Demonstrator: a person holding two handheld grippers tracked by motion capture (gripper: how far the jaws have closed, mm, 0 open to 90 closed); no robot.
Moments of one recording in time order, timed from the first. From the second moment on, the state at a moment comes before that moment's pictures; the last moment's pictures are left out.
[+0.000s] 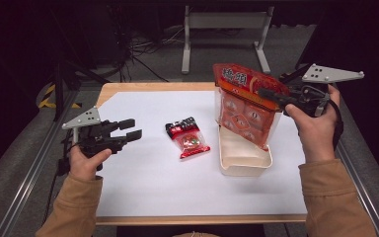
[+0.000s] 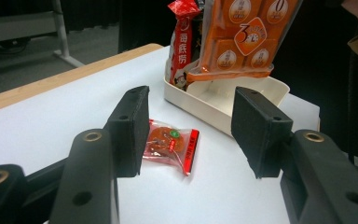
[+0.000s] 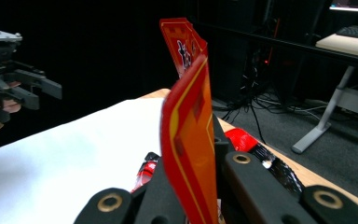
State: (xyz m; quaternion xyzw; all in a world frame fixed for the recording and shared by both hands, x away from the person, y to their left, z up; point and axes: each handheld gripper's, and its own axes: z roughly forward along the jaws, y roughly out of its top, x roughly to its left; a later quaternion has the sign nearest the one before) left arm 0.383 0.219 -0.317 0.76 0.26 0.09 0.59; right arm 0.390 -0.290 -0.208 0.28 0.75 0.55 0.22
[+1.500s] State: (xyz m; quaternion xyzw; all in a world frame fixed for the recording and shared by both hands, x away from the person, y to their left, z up) left arm 0.384 0.216 -0.321 0.76 0.26 0.08 0.58; right arm 0.396 -0.309 -0.273 0.32 0.75 0.52 0.24
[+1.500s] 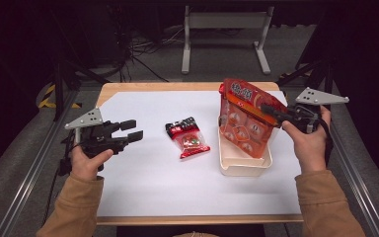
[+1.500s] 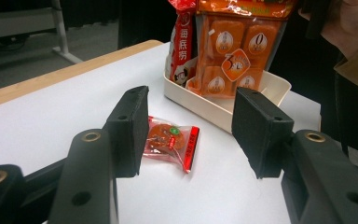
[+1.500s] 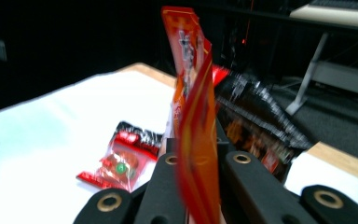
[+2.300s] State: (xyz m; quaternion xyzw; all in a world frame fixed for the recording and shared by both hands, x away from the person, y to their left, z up) left arm 0.394 0.204 -0.329 0.77 0.28 0.09 0.56; right arm 0.388 -0.322 -0.313 0.34 0.75 0.53 0.22
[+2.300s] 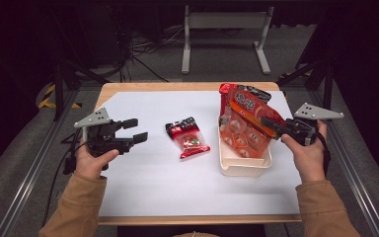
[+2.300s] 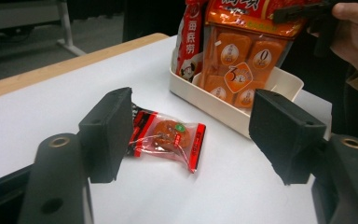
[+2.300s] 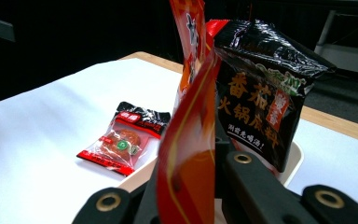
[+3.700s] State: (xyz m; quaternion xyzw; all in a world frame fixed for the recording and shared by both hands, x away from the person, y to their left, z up) left arm 0.427 0.178 -0.351 0.77 0.33 0.11 0.53; right arm 0.327 -0.371 -0.330 0.36 0.71 0.54 0.26
